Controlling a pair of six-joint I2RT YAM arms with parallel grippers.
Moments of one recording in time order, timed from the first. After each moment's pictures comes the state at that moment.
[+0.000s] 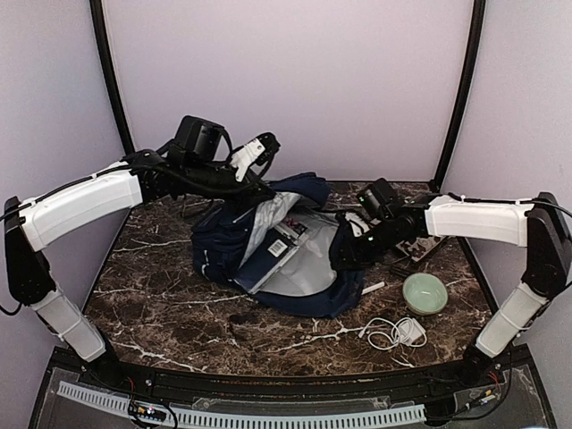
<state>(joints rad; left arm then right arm) -0.78 1.61 1.52 -0.47 0.27 0.25 0.62 1.57 1.08 -0.55 -0.32 0.42</state>
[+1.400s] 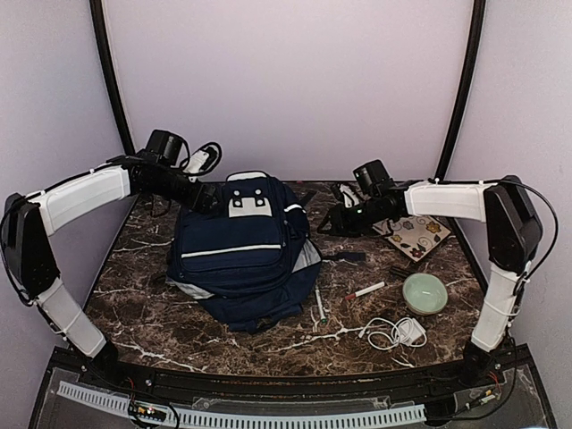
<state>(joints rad) -0.41 1.60 1.39 -0.56 0.17 0.15 0.54 1.85 1.32 -0.34 -0.44 0.39</state>
